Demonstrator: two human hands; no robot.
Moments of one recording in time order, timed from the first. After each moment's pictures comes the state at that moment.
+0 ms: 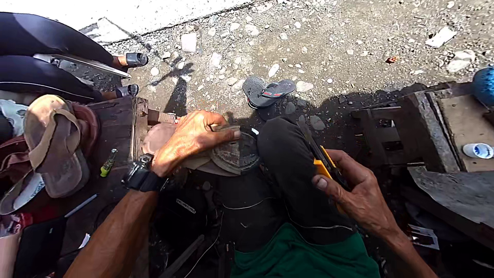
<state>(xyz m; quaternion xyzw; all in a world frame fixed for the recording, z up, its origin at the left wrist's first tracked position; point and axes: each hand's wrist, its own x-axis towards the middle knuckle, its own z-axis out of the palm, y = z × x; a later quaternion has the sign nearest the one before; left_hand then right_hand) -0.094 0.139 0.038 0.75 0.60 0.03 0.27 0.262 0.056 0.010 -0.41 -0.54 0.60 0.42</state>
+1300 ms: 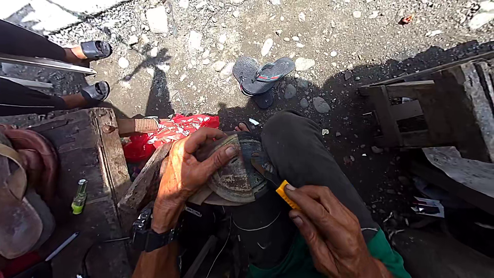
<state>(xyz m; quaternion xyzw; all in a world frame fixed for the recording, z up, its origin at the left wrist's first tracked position) -0.097 0.107 0.004 0.63 0.61 0.25 0.40 0.186 0.010 -0.012 -0.51 -0.68 0.37 0.37</state>
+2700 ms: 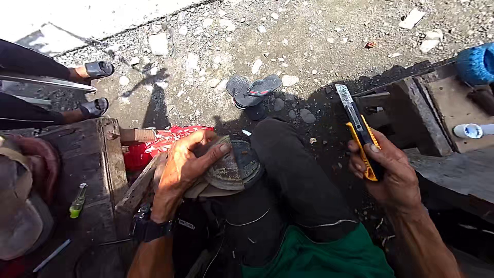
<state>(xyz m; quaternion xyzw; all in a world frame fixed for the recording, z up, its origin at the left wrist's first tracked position) -0.092 0.113 0.002 0.62 0.62 0.25 0.41 0.313 0.066 -0.039 -0.46 -0.30 0.62 0.55</state>
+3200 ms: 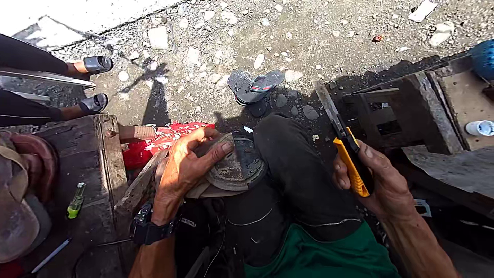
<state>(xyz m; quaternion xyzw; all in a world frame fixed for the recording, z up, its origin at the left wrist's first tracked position) -0.093 0.110 0.004 0.63 0.62 0.25 0.40 0.277 0.064 -0.022 -0.36 -0.26 0.74 0.50</state>
